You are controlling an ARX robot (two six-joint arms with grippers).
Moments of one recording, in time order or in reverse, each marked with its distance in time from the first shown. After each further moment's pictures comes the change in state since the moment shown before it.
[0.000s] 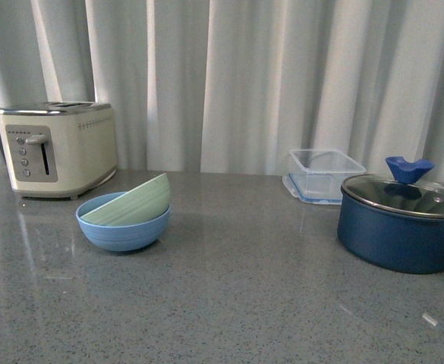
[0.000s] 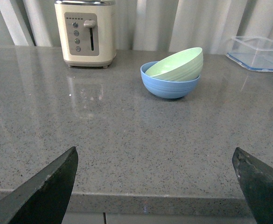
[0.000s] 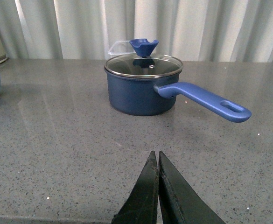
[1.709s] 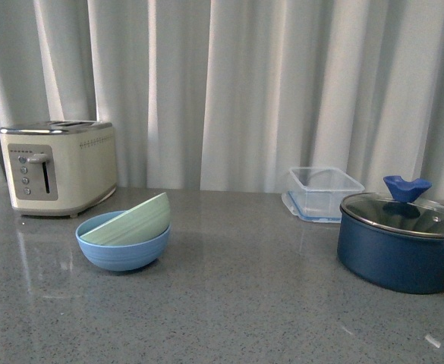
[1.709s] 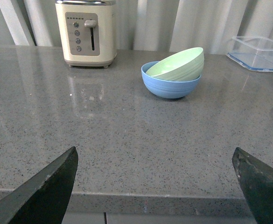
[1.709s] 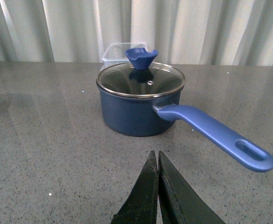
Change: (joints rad) left arm 0.000 0.001 0.000 0.000 -0.001 0.000; right arm 0.000 0.729 0.125 0.595 0.001 0.000
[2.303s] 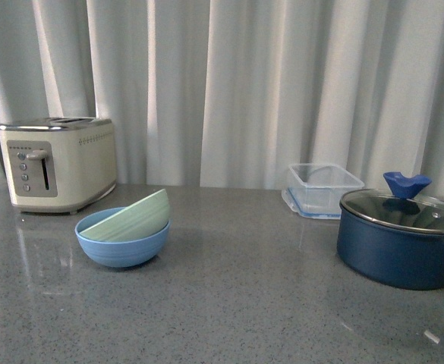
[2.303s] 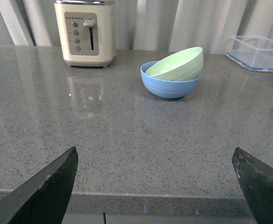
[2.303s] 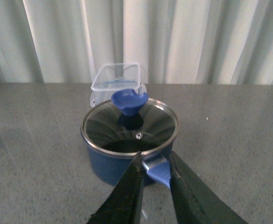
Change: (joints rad) left arm 0.000 0.000 0.000 0.000 0.000 0.000; right arm -0.069 0.325 0.347 -0.019 -0.061 0.003
